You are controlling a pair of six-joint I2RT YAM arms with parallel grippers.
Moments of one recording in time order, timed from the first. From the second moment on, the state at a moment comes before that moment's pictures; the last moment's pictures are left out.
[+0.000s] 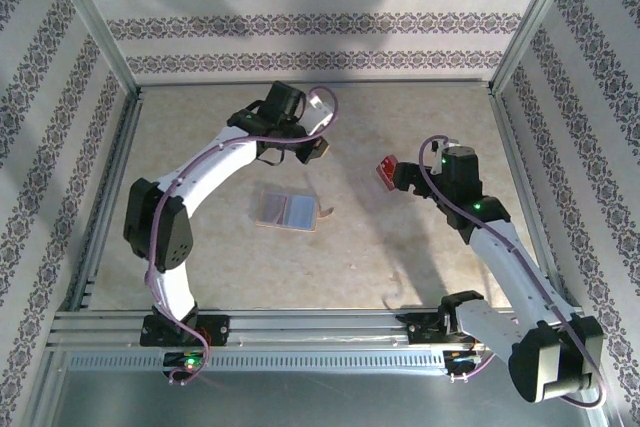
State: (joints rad) left arm -0.52 1.85 1.65 -0.65 0.39 0.18; right arm 0.18 1.01 0.75 -0.41 -0.06 0.33
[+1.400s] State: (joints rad) left arm -0.70 2.35 2.01 -0.69 0.42 0.08; right arm 0.09 1.56 1.02 -0.45 -0.18 0.12
